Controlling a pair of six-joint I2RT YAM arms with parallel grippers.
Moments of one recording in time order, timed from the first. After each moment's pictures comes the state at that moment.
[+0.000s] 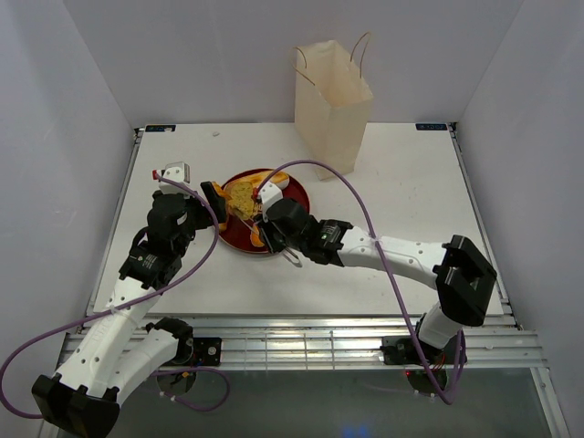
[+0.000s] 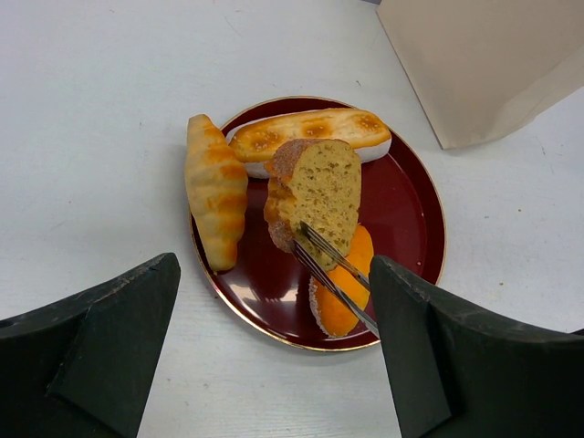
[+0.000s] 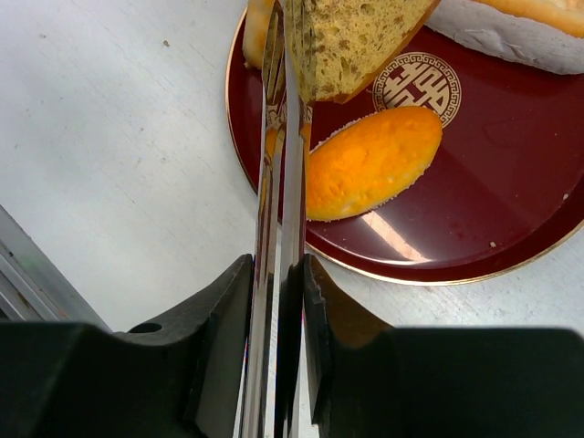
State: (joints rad) left arm -0.38 0.81 0.81 -0.31 -0.28 -0.34; right arm 1.11 1.63 1.22 -0.17 0.20 0.24
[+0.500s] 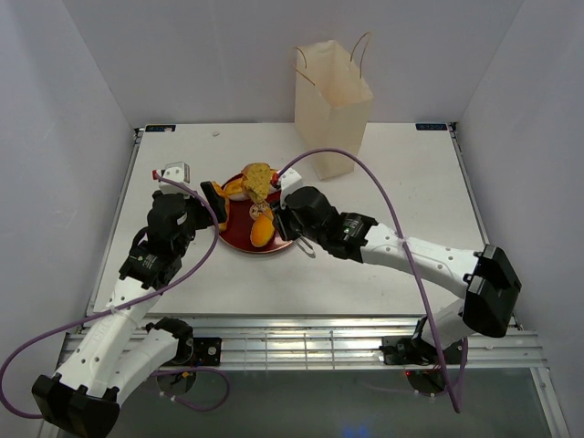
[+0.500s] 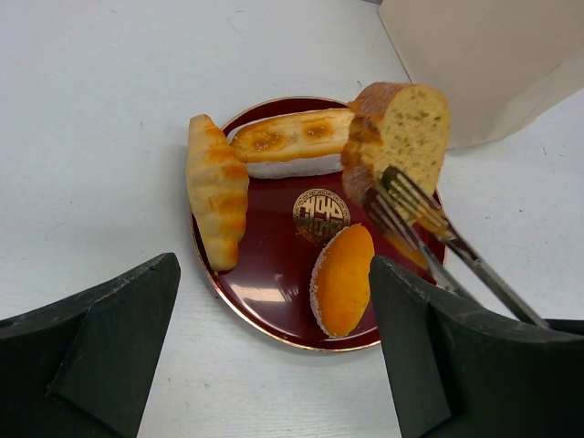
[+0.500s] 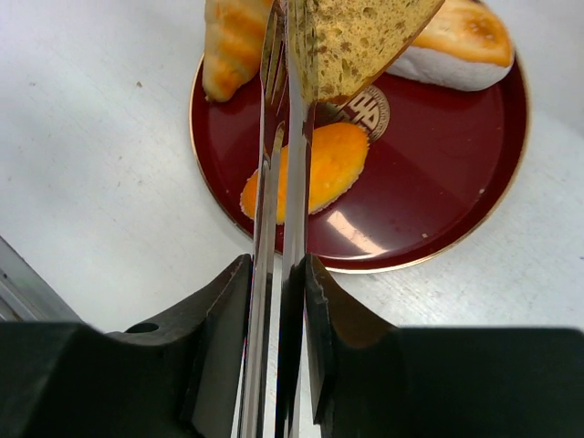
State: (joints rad) left arm -0.38 0.81 0.81 -0.31 -0.28 -0.34; right arm 1.05 1.51 1.19 -0.20 0.23 0.22
